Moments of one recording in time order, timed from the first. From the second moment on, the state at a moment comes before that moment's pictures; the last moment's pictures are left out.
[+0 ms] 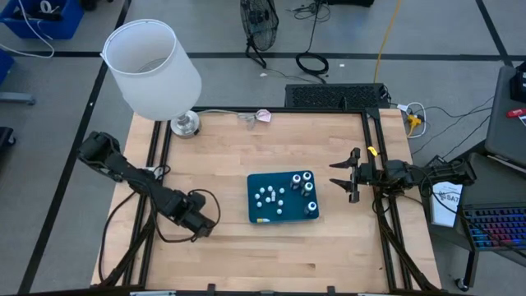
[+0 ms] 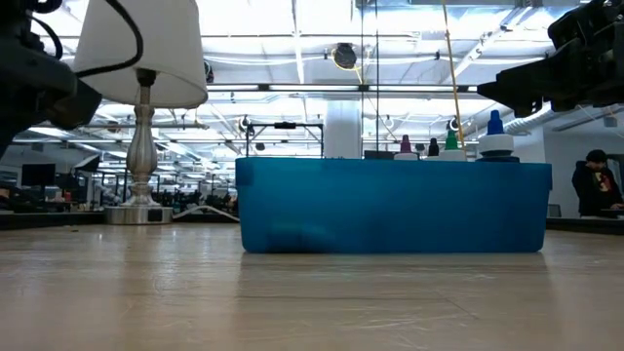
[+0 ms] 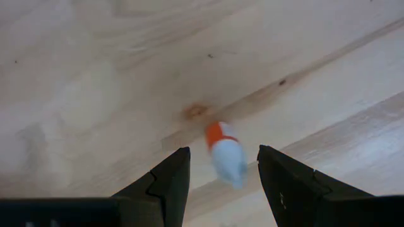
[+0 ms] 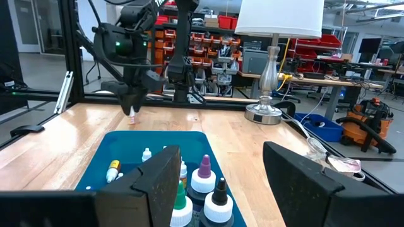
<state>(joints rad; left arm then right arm) -0.57 1.45 0.79 -0.81 0.06 -1.68 0.14 0.06 0.02 0.07 0.23 -0.08</state>
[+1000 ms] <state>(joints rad) -0.61 1.45 0.77 -0.74 0.00 -1.71 0.14 0.06 0.02 0.07 0.23 -0.08</state>
